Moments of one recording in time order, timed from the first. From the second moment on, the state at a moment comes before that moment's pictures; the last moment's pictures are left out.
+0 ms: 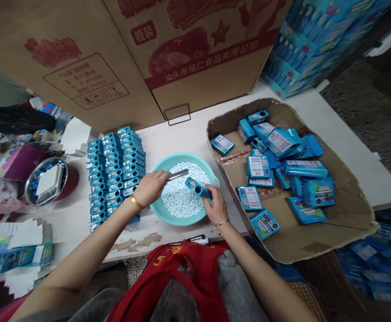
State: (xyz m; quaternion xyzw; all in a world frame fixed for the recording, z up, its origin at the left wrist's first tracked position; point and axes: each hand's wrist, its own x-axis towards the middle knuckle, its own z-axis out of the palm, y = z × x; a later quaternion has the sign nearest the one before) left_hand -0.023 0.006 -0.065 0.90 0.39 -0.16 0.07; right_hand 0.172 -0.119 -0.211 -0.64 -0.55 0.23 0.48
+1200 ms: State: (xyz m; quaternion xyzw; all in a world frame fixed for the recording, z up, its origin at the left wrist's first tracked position) left_hand -0.026 0.011 -0.043 0.89 0.28 -0.12 0.34; right_hand 0.189 -0.104 -0.200 -0.61 -0.60 0.22 0.47
